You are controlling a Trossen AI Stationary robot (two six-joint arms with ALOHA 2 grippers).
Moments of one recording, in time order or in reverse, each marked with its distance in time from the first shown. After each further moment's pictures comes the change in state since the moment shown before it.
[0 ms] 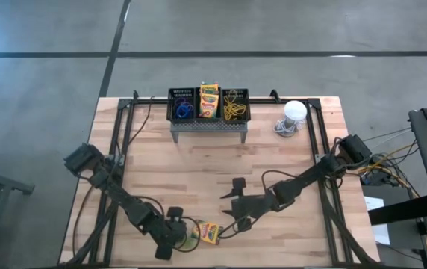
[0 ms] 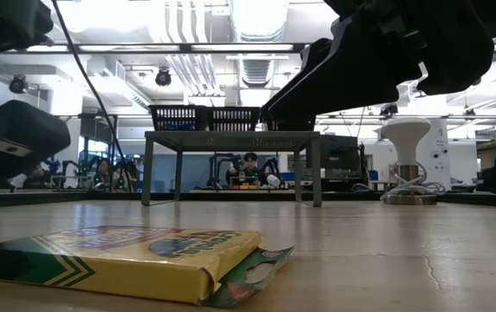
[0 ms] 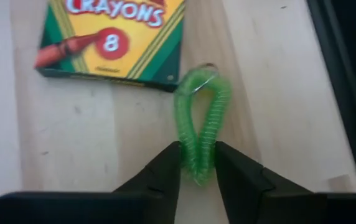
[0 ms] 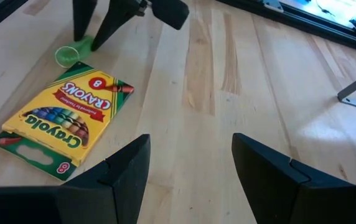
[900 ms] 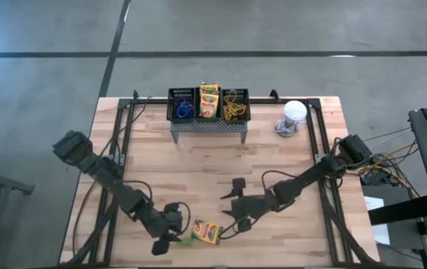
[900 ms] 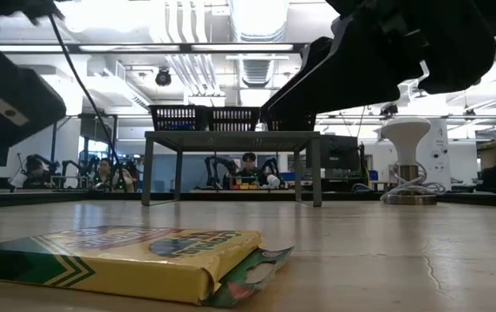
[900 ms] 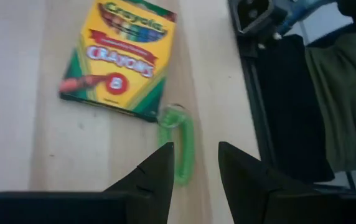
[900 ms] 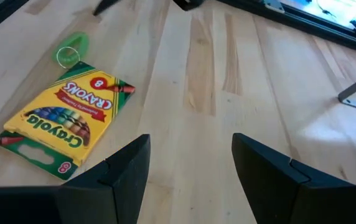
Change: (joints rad) left arm 0.028 -0.211 -0.144 0.184 0.056 -0.140; right arm 0.004 0.000 0.005 -0.007 0.000 -0.003
